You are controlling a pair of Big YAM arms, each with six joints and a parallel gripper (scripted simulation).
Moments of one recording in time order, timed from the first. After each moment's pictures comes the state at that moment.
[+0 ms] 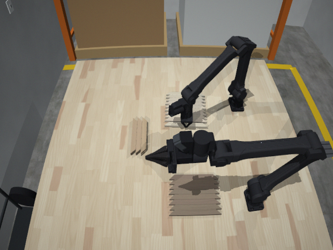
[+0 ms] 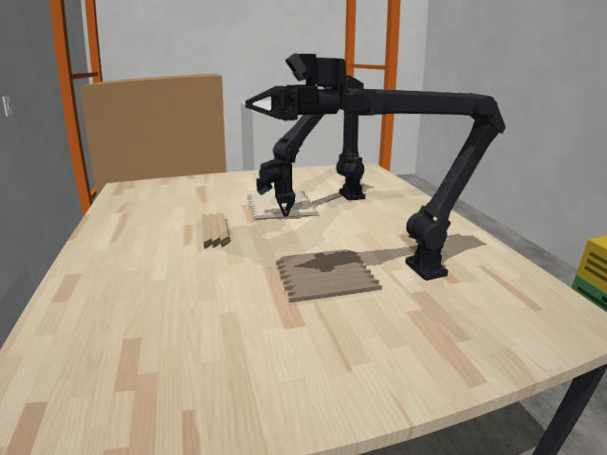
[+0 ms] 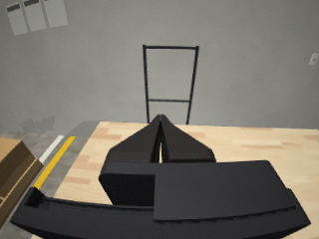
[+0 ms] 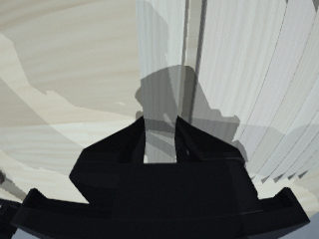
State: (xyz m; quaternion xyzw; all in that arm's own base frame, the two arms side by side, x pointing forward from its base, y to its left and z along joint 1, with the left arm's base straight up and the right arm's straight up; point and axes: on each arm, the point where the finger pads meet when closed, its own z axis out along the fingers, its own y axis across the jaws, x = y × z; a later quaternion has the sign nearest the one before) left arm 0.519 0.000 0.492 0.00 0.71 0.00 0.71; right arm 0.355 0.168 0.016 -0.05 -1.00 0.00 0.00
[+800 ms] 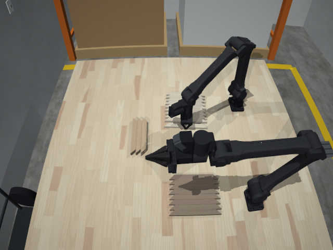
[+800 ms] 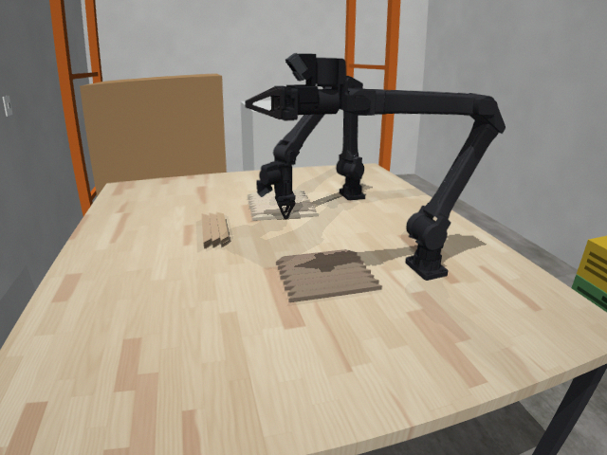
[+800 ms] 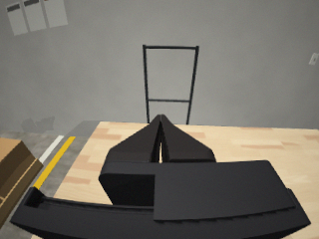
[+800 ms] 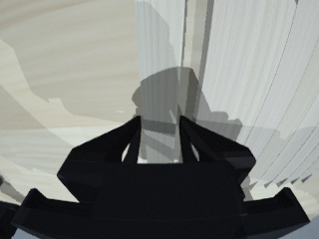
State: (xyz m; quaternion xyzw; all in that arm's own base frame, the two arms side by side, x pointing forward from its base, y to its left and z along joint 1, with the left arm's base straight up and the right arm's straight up) left arm 0.519 0.000 0.492 0.00 0.71 0.00 0.71; right arm 0.355 0.170 0.009 -0.05 -1.00 0.00 0.00
